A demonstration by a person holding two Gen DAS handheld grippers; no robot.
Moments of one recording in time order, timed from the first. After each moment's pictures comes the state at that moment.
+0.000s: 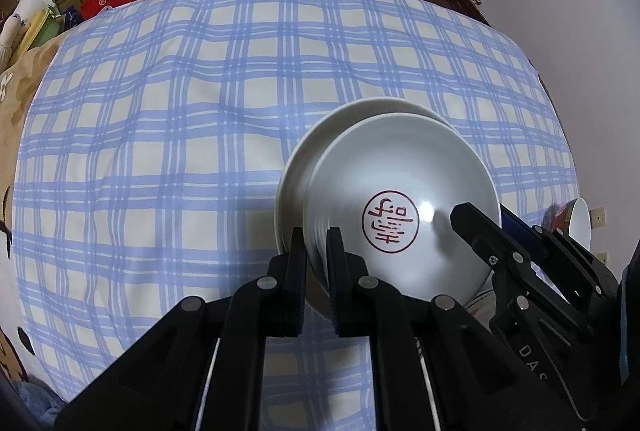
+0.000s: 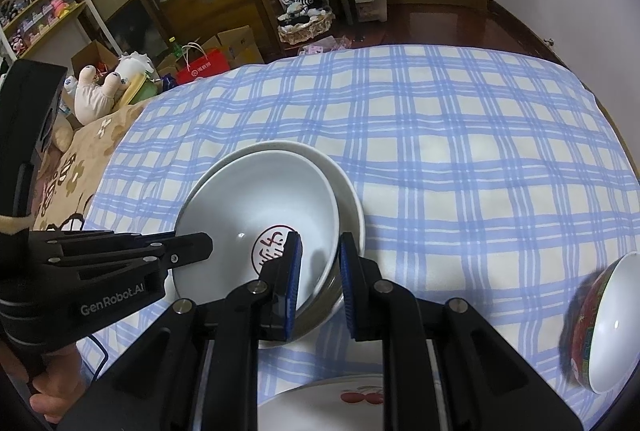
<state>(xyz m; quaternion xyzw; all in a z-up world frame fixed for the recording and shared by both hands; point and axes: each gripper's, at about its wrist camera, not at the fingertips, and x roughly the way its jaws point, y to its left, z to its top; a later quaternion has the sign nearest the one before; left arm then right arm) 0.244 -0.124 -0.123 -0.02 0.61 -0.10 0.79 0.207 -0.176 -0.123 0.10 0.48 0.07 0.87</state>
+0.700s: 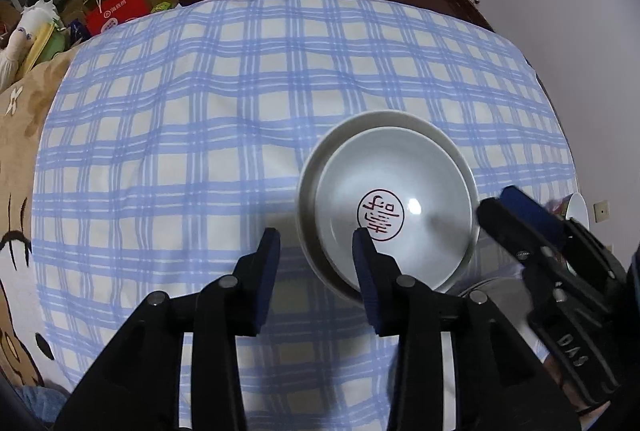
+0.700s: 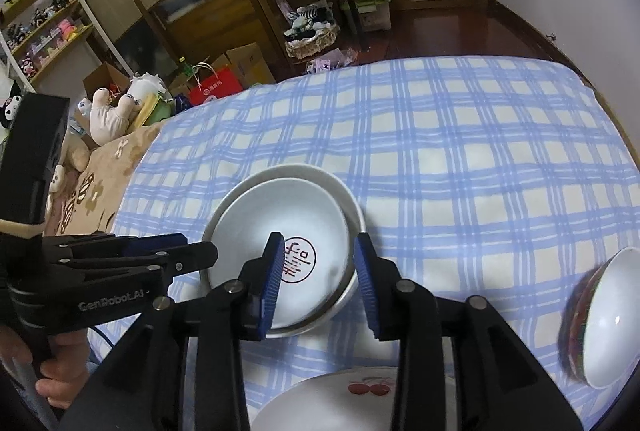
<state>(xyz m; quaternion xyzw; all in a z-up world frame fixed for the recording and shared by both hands) 0.235 -0.109 -0.099 -0.01 0.60 -0.10 0.80 0.193 -0.190 -0.098 0.13 0.46 0.08 0.88</state>
